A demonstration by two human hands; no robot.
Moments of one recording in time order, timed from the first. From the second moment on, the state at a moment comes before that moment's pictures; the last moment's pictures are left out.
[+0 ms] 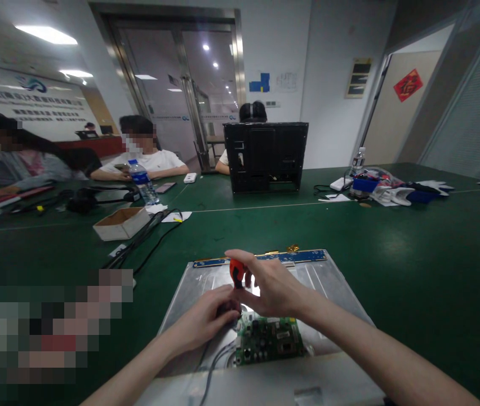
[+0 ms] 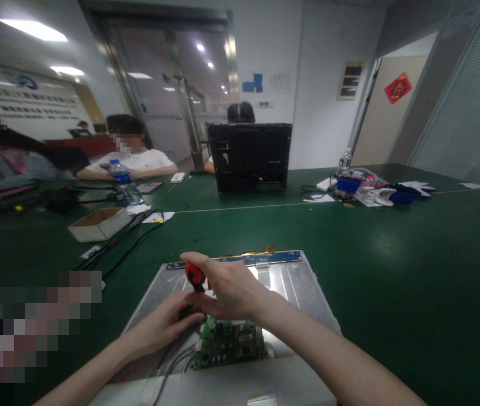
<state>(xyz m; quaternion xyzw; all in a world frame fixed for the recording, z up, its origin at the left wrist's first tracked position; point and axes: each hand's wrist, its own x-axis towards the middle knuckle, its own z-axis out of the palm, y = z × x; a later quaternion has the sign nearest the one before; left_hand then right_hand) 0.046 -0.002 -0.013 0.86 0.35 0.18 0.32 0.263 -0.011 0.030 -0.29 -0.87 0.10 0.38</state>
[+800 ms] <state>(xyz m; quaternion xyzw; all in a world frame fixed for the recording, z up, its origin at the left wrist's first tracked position) 0.049 -0.005 -0.007 0.86 0.35 0.17 0.34 0.264 -0.013 0.038 -0.28 -0.87 0.12 0.39</state>
